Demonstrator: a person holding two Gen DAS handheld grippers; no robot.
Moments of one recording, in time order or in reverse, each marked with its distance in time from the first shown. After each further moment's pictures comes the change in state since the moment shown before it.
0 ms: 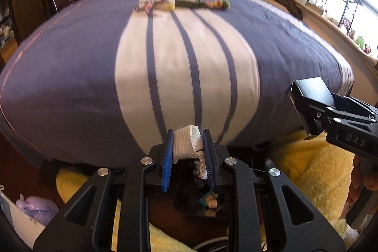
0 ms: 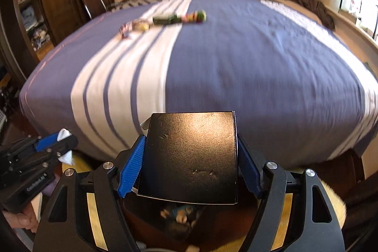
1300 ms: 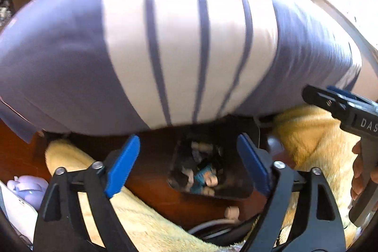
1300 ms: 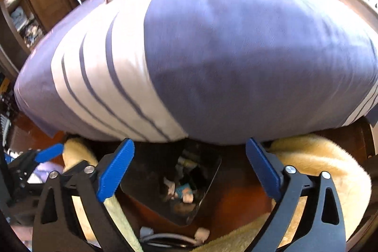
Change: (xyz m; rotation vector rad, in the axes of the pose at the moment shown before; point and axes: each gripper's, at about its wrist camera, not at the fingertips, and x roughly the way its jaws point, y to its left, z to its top) left arm 0.034 0.013 -0.034 -0.040 0.094 0.021; right arm 0.038 -0.019 -0.032 0.083 0.100 0.021
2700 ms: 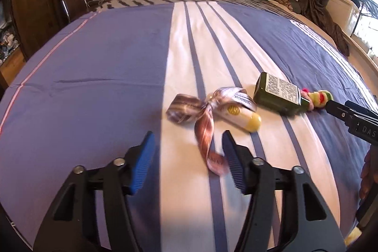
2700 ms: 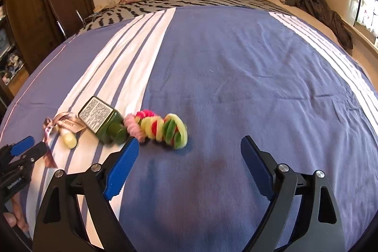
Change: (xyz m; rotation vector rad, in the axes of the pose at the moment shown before) left arm 0.090 0.074 0.306 -0.060 -0.146 0.111; right arm 0.110 0.005 0.300 -0.044 -0.133 -0.063
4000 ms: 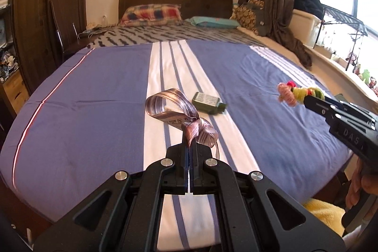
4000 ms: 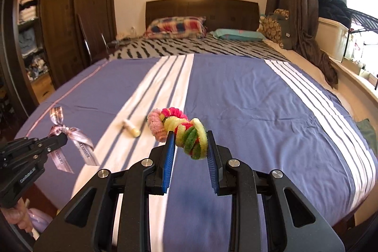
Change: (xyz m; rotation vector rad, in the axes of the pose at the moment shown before) left arm -0.195 -0.040 -0.063 0.066 -0.208 -0.106; right arm -0.201 0.034 -0.065 -0.090 -0.259 0.026
